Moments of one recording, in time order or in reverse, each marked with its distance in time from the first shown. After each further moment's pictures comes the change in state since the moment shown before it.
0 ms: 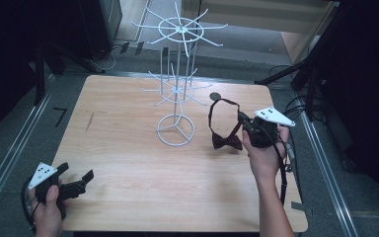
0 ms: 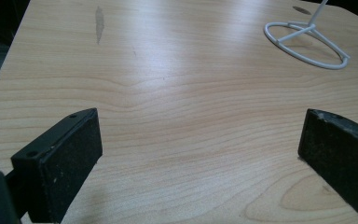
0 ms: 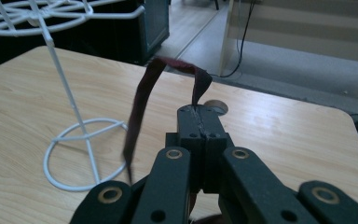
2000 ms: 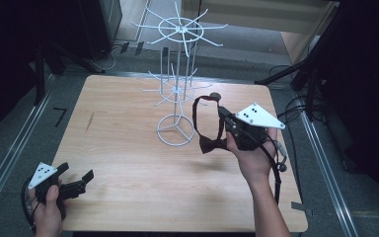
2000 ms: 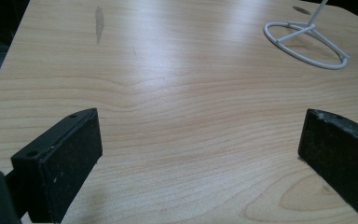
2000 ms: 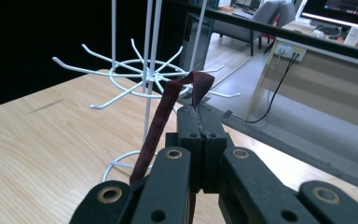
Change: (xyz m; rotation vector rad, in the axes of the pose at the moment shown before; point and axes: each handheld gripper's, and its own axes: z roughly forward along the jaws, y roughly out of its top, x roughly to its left) left arm 0.000 0.000 0.000 0.001 -0.002 -0.001; right arm 0.058 0.037 -0.026 -0.117 0.142 -0.183
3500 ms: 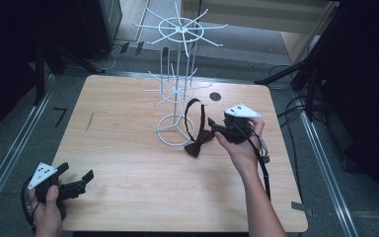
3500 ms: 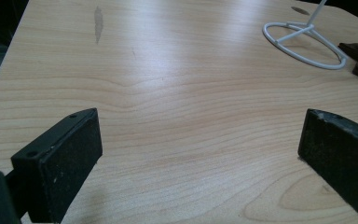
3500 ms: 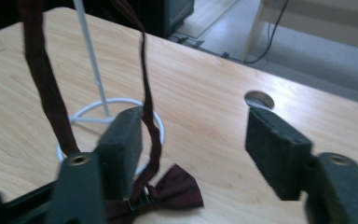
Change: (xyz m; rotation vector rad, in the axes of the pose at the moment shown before) left arm 0.000 0.000 0.000 -0.001 -0.002 0.003; right arm -0.027 -0.062 0.069 0.232 -0.058 0.108
